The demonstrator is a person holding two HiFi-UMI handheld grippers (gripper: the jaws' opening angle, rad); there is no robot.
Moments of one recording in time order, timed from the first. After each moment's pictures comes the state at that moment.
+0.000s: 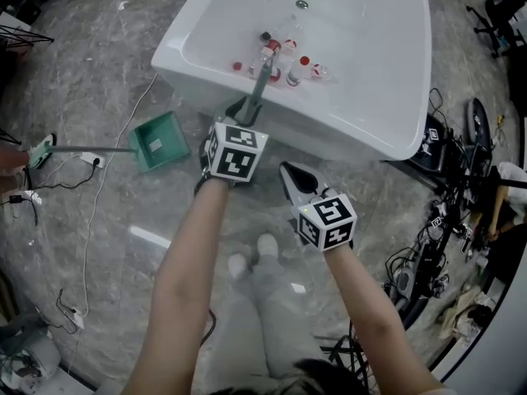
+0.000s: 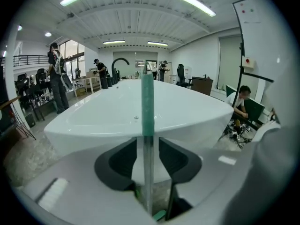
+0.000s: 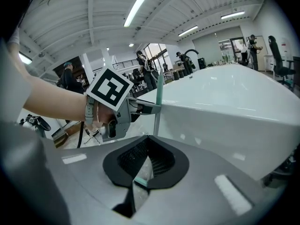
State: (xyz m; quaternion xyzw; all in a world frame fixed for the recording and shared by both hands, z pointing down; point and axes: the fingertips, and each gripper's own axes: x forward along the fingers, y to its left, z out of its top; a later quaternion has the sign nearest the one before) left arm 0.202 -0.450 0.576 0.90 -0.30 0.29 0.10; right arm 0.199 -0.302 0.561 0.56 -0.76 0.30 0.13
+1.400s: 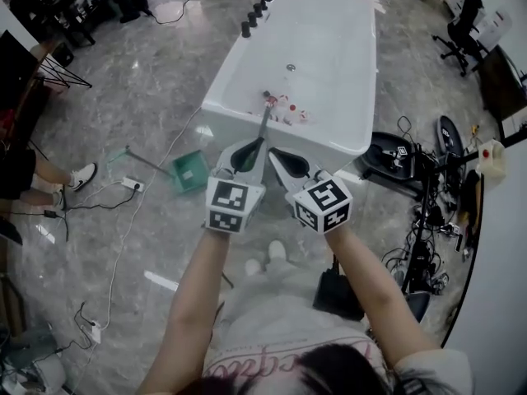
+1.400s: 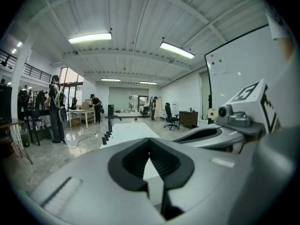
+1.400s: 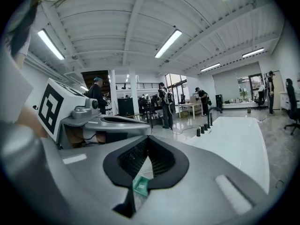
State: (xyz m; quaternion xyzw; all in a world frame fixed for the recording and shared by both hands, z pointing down) left arm 0.133 -0.314 0.263 0.96 -0.27 0.10 0.03; right arm 0.133 -0.289 0.274 0.54 -0.83 0.11 0.07
